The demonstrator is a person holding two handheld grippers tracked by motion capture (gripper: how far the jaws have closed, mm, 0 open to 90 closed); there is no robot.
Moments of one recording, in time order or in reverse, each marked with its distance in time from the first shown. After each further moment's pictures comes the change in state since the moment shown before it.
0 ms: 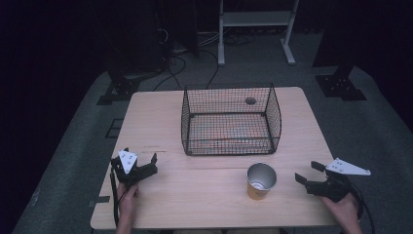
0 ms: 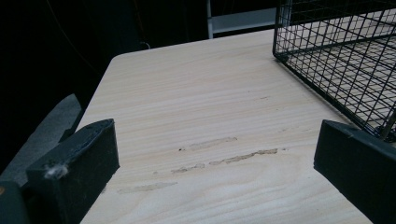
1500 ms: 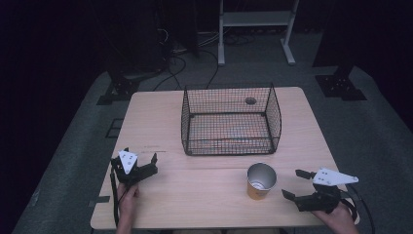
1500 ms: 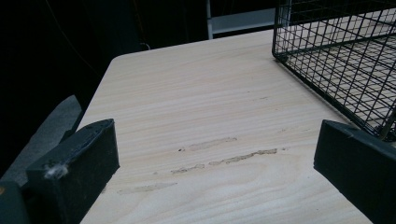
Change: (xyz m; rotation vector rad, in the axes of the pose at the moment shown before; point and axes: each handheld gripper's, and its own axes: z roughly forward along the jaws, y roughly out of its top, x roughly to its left) left arm -0.001 0.000 0.000 -0.002 0.000 0.003; right arm 0.054 0.012 -0.007 0.036 0.188 -0.174
